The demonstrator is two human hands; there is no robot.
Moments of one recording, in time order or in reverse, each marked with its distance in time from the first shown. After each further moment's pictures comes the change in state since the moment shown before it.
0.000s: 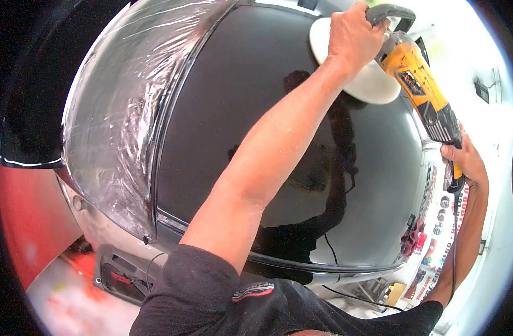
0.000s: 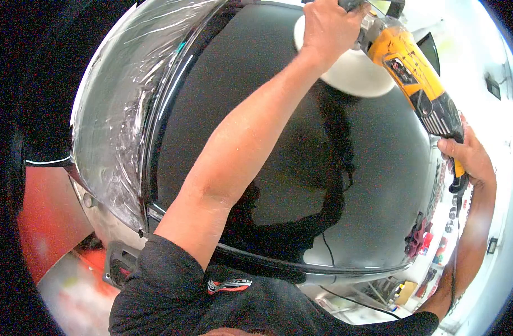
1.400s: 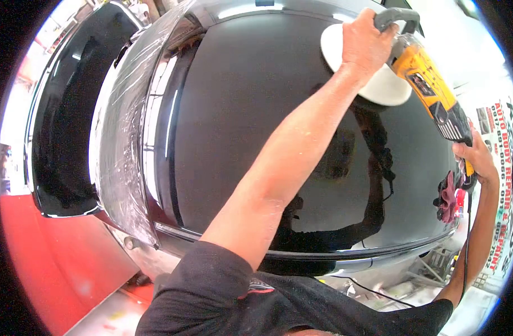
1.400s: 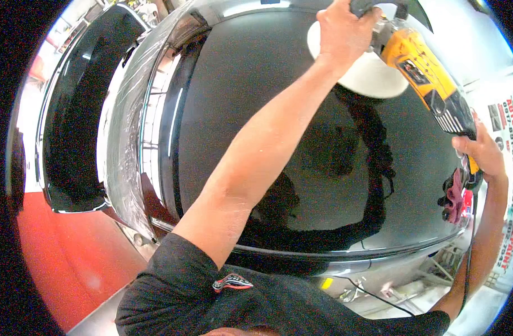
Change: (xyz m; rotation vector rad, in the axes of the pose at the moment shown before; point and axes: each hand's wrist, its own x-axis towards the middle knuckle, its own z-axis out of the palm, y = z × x) left_hand -0.078 -0.033 0.214 -0.055 -0.202 -0.123; right_hand -0.022 0.195 -0.085 0.101 0.056 0.229
